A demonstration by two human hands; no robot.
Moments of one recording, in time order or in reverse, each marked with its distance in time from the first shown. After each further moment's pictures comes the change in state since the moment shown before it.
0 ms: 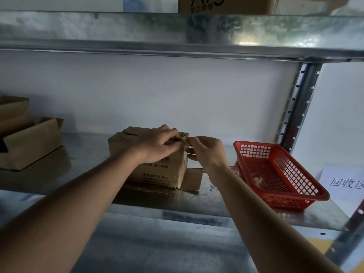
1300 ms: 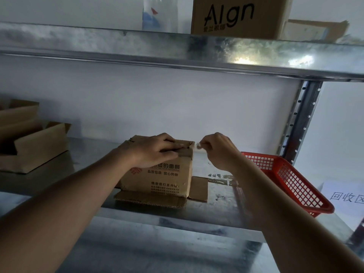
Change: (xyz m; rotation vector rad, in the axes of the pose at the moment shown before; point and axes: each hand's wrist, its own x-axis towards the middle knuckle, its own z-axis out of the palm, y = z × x) left_hand -0.017 -0.028 -0.030 0.110 -0.113 0.029; right_hand 0.029 -0.038 -0.022 -0.965 -0.153 -0.308
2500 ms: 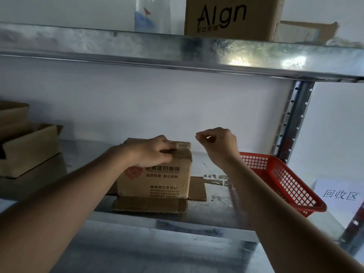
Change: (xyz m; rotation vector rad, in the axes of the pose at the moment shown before) left_hand 0.005 0.018 -0.008 -0.083 -0.126 -0.149; right_hand -0.001 0.002 -0.001 0.427 0.331 0.092
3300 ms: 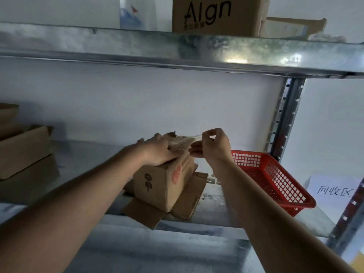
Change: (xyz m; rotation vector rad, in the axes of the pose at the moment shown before) left_hand 0.022 0.053 0.016 0.200 0.072 -0.155; right_hand -0.010 -0.004 -0.002 0.618 0.024 0.474
